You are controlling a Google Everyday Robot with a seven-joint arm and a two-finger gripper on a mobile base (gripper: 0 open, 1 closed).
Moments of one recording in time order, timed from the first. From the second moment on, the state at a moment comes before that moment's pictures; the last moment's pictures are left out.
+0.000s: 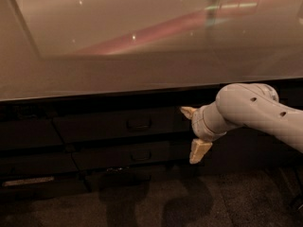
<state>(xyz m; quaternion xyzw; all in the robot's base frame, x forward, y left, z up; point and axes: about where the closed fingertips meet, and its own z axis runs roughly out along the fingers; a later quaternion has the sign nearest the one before) 0.528 -0.130 0.688 -0.74 0.63 -0.02 0.24</state>
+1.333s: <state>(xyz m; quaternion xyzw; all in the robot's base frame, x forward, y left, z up) 0.584 -0.163 0.673 -0.71 0.67 0.00 0.22</state>
